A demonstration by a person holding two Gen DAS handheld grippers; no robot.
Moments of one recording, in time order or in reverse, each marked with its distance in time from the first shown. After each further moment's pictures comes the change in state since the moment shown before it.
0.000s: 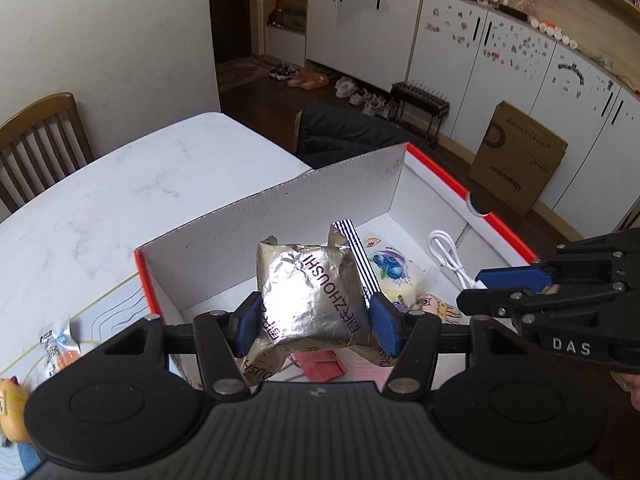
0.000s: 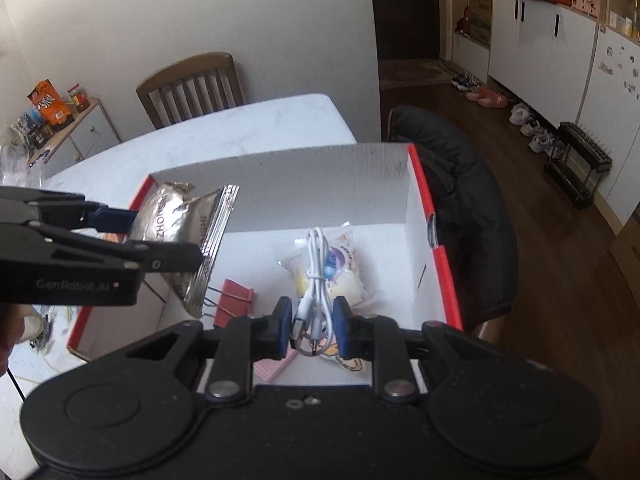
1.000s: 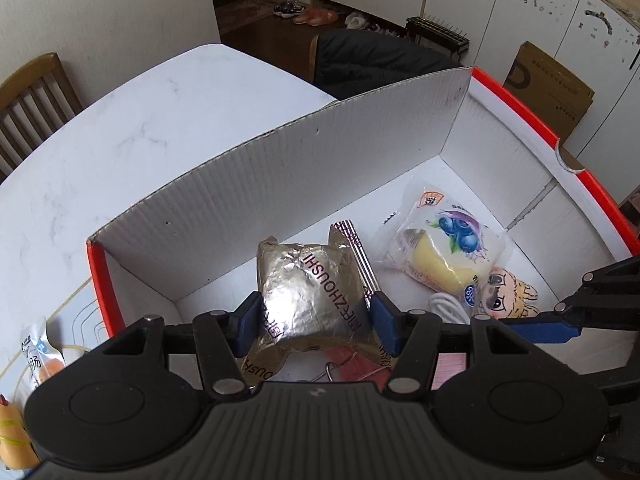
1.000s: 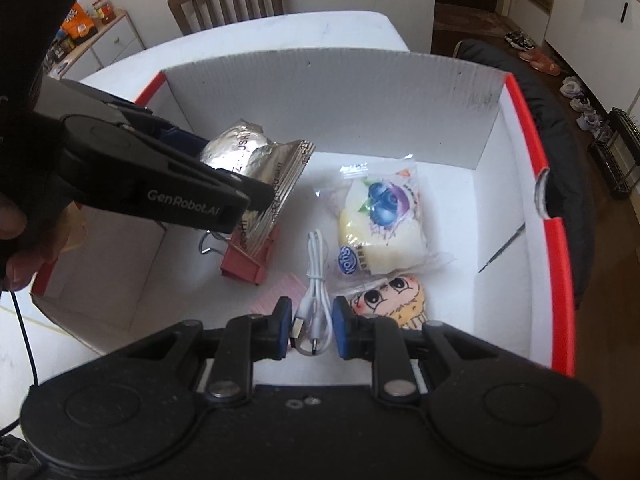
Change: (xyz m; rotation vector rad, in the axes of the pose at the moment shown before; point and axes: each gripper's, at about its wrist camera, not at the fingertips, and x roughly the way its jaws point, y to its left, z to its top) left arm 0.082 0.021 0.008 0.023 0.194 0.033; right arm 0.065 0.021 -0.001 -0.139 0.241 0.066
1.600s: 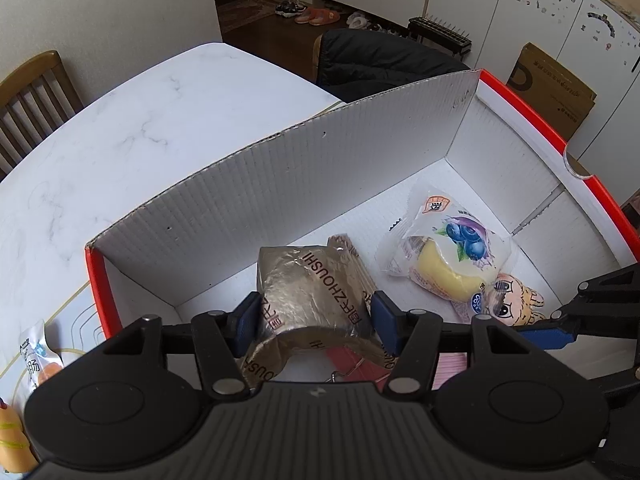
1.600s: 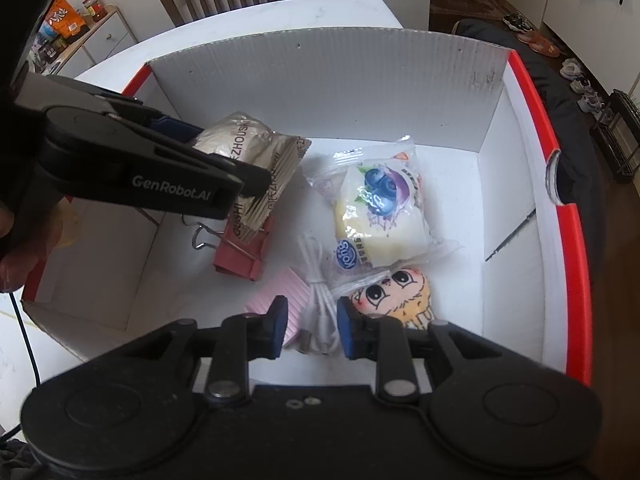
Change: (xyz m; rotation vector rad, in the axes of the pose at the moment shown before) left arm 0.004 0.002 0.003 -0.001 -0.001 0.010; right arm 0.008 -0.005 0.003 0.033 0.035 0.015
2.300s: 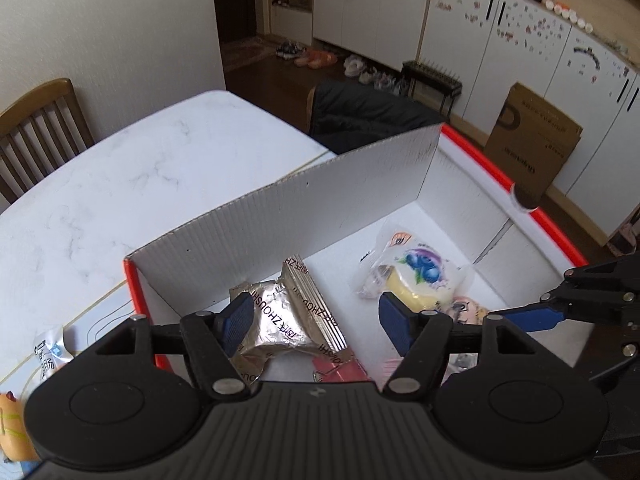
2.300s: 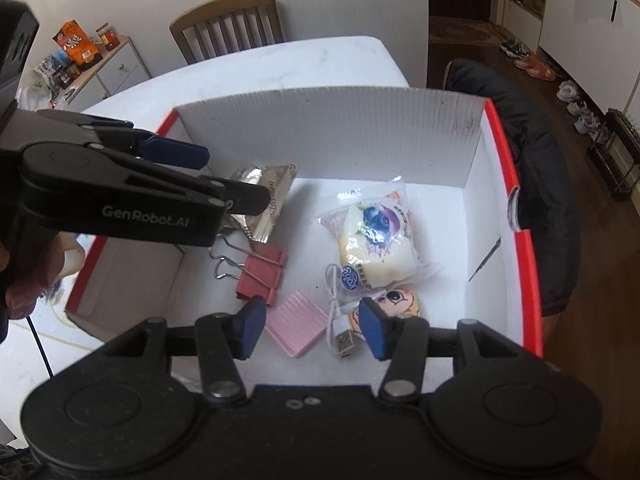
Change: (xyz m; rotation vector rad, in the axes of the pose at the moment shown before) left arm -0.054 -0.006 -0.012 -0.028 -0.143 -0.022; right arm -0.040 0.002 -0.003 -0.004 -0.108 0.016
